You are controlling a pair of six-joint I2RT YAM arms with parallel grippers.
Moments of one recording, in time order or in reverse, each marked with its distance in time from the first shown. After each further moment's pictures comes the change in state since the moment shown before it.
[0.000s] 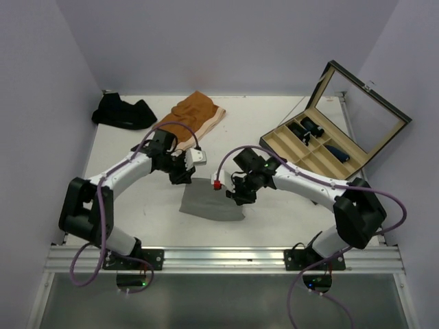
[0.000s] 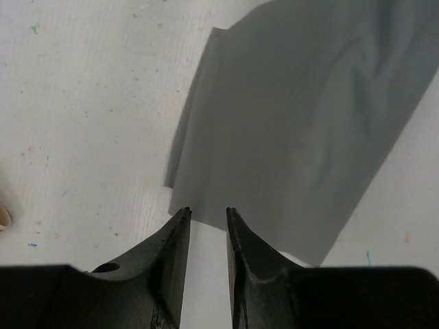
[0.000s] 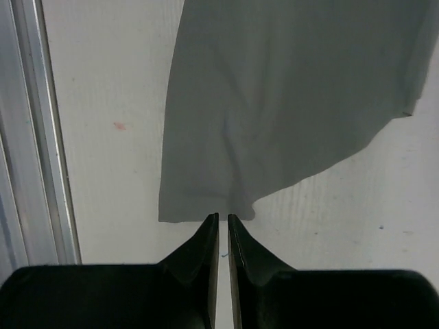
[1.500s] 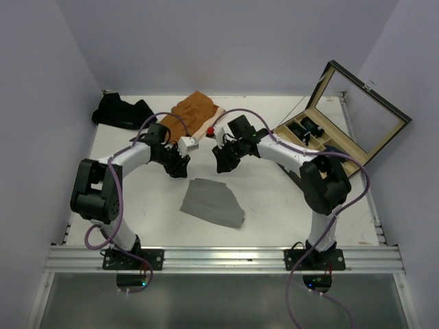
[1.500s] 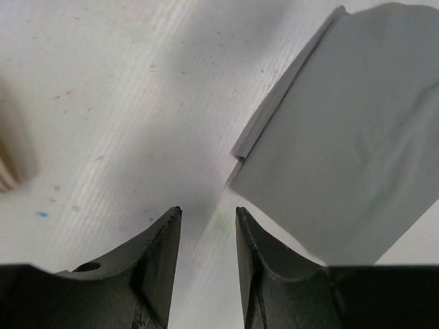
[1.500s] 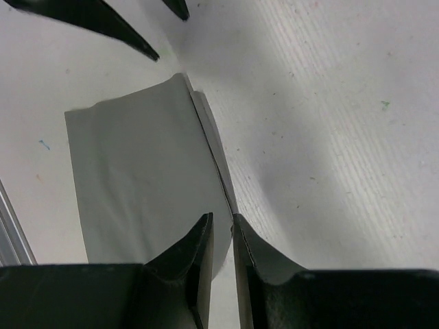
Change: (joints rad) left arm 0.101 0.239 0.087 0.092 -0.006 -0.195; right arm -0.167 0.345 0.357 0.202 -0.095 0.480
